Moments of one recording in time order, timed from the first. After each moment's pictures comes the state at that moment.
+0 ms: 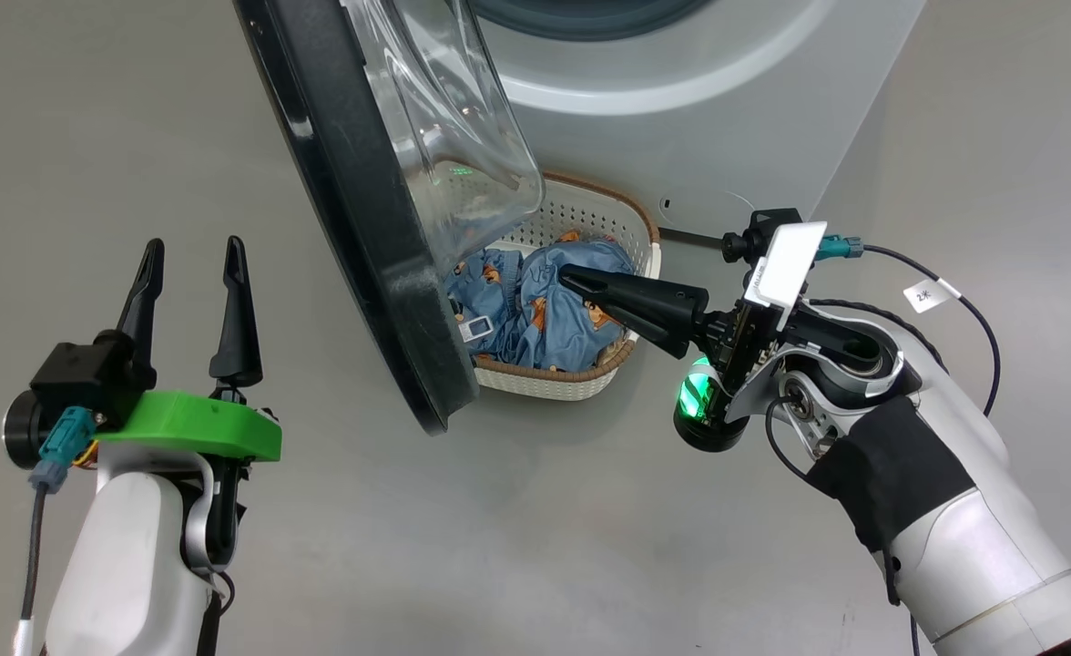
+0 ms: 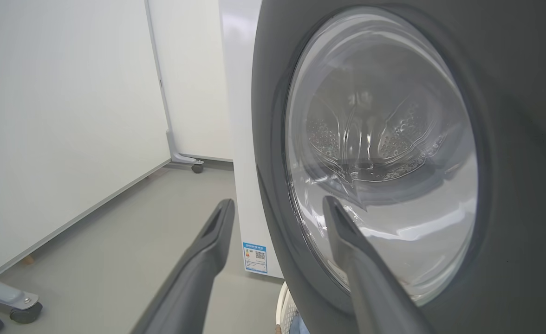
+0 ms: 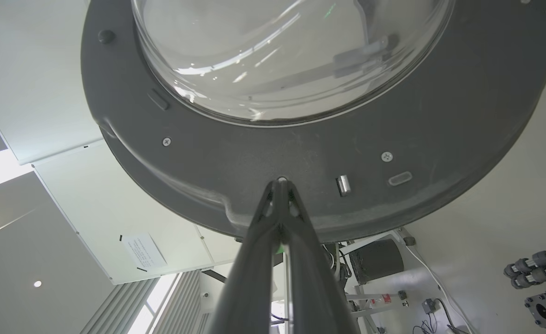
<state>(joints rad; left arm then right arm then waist) -0.15 0.08 -0.06 0.18 -0.31 -0.13 -0.25 -0.51 -0.07 0.52 0.47 2.03 0.02 0.74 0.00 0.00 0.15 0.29</state>
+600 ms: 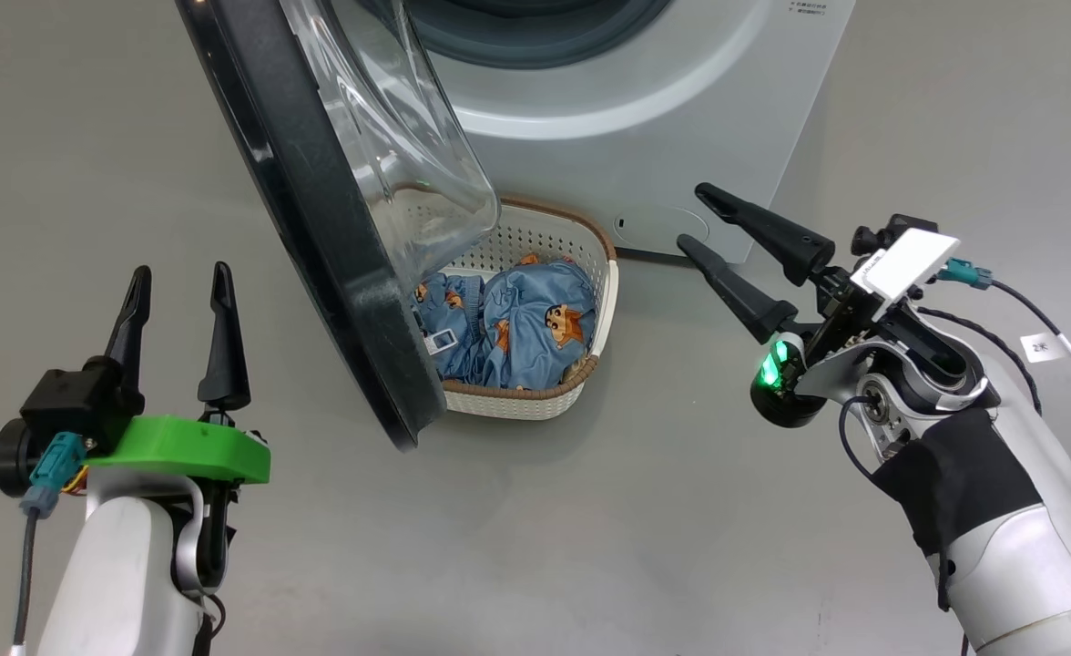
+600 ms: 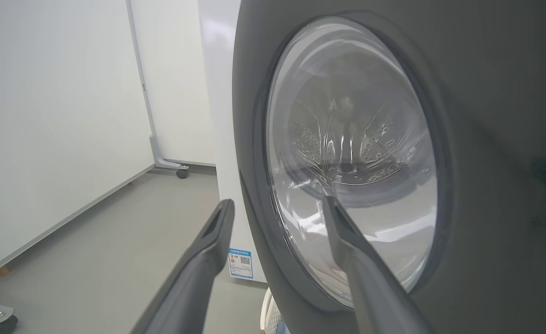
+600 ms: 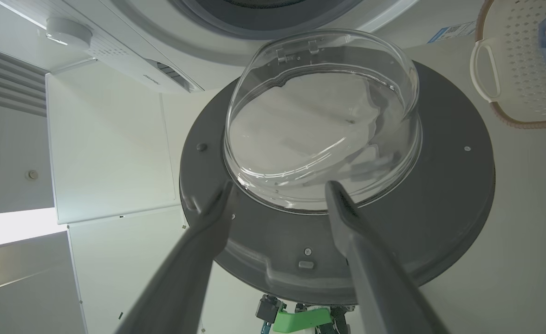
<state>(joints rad) -0.10 0.08 -0.03 0.16 -0.31 -0.13 -0.25 -0.45 -0.11 0.36 0.47 2.01 0.11 0.56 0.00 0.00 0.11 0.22</state>
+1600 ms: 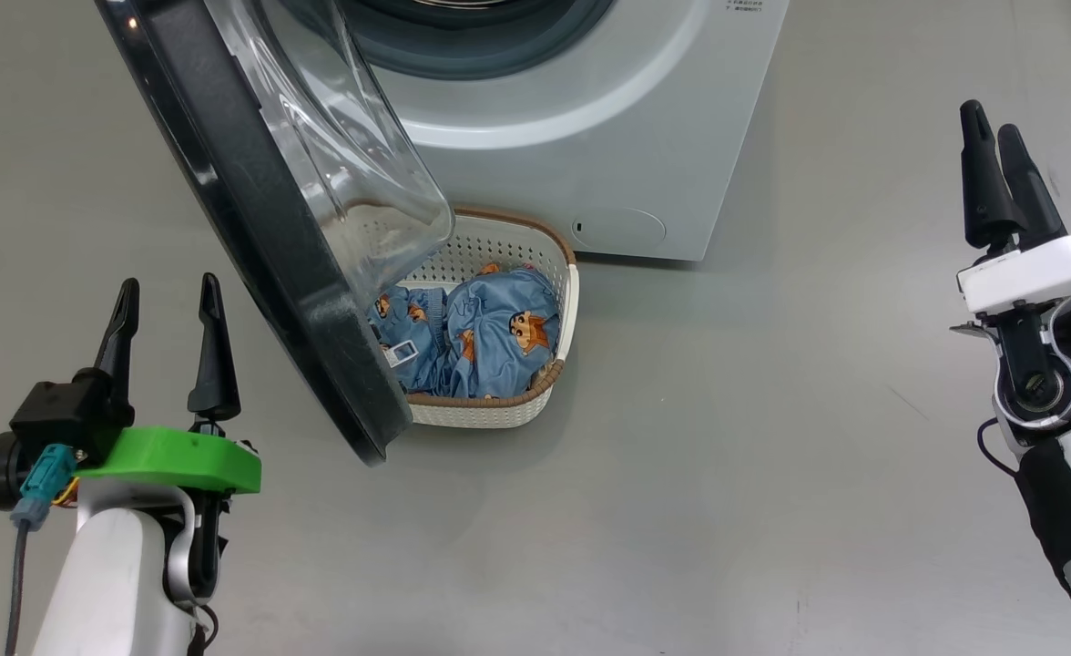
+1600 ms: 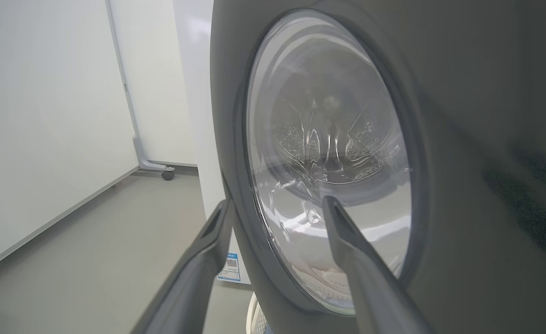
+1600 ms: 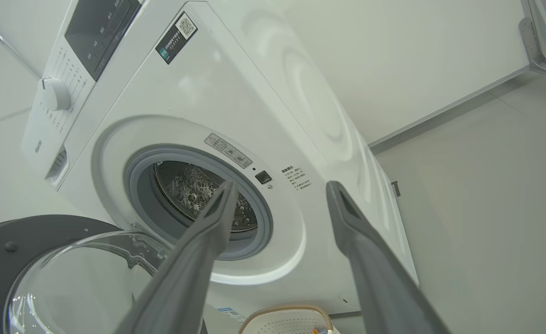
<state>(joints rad) -0.08 0.08 -0.01 0.15 -0.30 -0.13 -0.25 -0.41 -0.35 0.34 0.33 1.16 0.12 -0.20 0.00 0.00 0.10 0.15</state>
